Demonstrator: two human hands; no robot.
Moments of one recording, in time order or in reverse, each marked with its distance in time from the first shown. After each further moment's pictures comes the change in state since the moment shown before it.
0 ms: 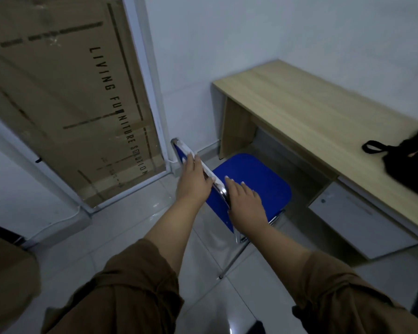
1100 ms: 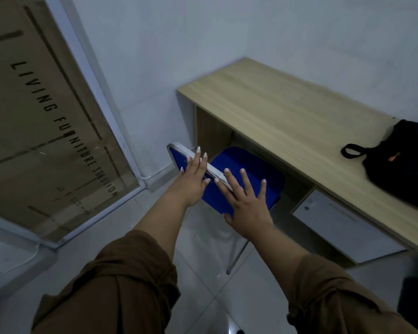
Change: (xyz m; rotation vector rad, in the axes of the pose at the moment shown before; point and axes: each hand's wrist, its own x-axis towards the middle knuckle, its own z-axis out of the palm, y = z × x) left_hand 0.135 0.058 0.041 0.228 -0.356 0.346; right_hand 0.092 0.110 -0.013 -0.290 0.074 0.005
